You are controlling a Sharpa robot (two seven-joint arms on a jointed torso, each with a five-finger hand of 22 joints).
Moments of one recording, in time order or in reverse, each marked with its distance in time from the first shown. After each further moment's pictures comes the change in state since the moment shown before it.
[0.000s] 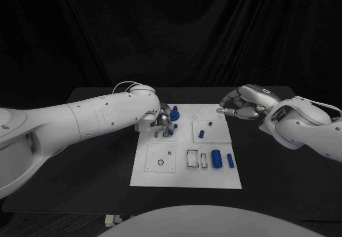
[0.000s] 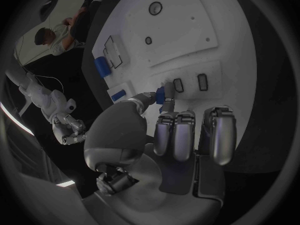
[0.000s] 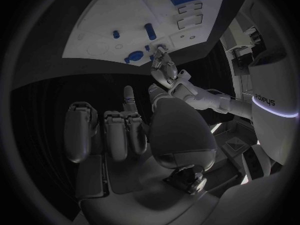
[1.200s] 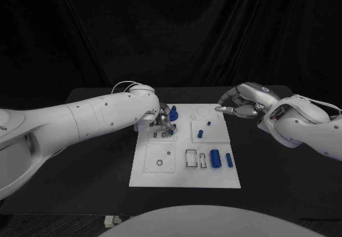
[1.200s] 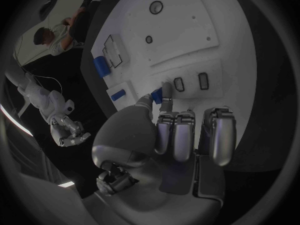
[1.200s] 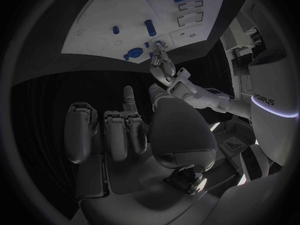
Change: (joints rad) left arm 0.002 0.009 0.001 -0.002 -0.001 0.002 -0.019; left_hand 0.100 0.179 -0.451 0.103 -0.125 -0.003 -0.003 -0.010 -0.124 -0.007 -0.006 0.000 0.001 0.004 -0.003 0.000 0.000 0.000 0.000 0.000 0.013 0.000; right arm 0.006 -0.005 0.000 0.006 0.000 -0.020 0.011; right_hand -0.008 -0.008 -0.003 0.003 -0.005 0.000 0.000 0.000 -0.001 0.000 0.000 0.000 0.000 0.000 0.000 0.000 0.000 0.000 0.000 0.000 0.015 0.000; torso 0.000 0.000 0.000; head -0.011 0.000
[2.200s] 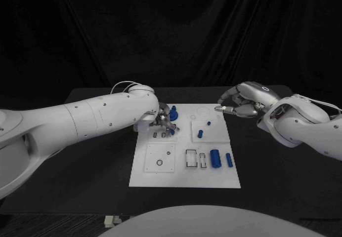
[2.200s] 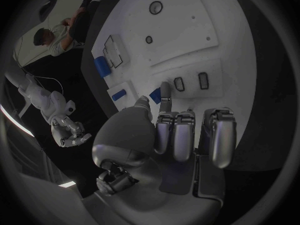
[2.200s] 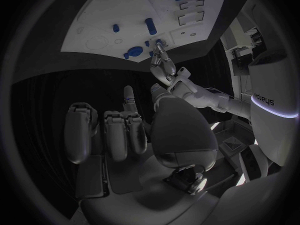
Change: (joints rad) left arm 0.002 -0.008 -0.001 0.014 -0.005 -0.011 0.005; left_hand -0.058 0.032 -0.114 0.059 -0.094 -0.003 -0.004 0.055 0.016 0.002 -0.002 -0.001 -0.002 -0.004 -0.004 0.000 0.000 0.000 0.013 -0.005 0.018 0.000; right arm 0.001 0.000 0.000 0.000 0.000 -0.012 0.005; right_hand -0.020 -0.011 -0.003 0.003 -0.011 0.000 0.000 0.000 -0.003 0.000 0.000 0.000 -0.001 0.000 0.000 0.000 0.000 0.000 0.000 0.000 0.004 0.000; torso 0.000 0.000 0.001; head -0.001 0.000
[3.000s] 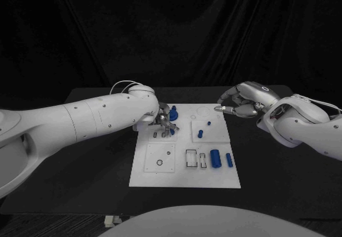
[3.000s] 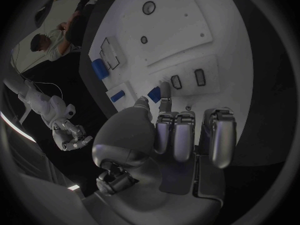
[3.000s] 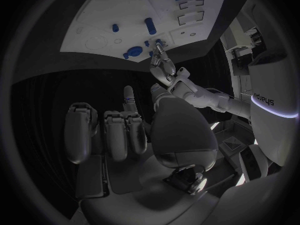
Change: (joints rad) left arm 0.001 -0.008 0.000 0.013 -0.048 -0.004 0.012; left_hand -0.016 0.003 -0.011 0.006 -0.009 0.000 0.000 0.012 0.005 0.000 0.000 0.000 0.000 0.000 0.000 0.000 0.000 0.000 0.000 0.000 0.000 0.000; right arm 0.001 0.001 0.000 0.001 0.000 0.000 0.000; right_hand 0.000 0.000 0.000 0.000 0.000 0.000 0.000 0.000 -0.001 0.000 0.000 0.000 0.000 0.000 0.000 0.000 0.000 0.000 0.000 0.000 0.000 -0.001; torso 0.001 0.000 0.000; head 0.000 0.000
